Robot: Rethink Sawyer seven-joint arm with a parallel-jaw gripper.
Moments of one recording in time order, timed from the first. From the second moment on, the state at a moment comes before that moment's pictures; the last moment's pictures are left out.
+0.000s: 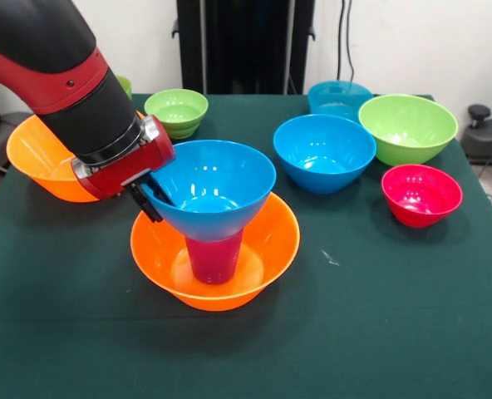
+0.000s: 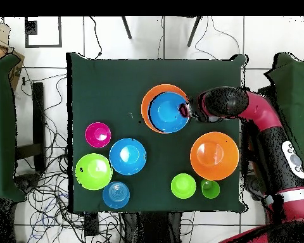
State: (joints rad) arm -0.99 -0.29 0.88 1.32 -0.56 1.08 1.27
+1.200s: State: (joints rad) arm -0.99 -0.29 0.88 1.32 -0.56 1.08 1.27
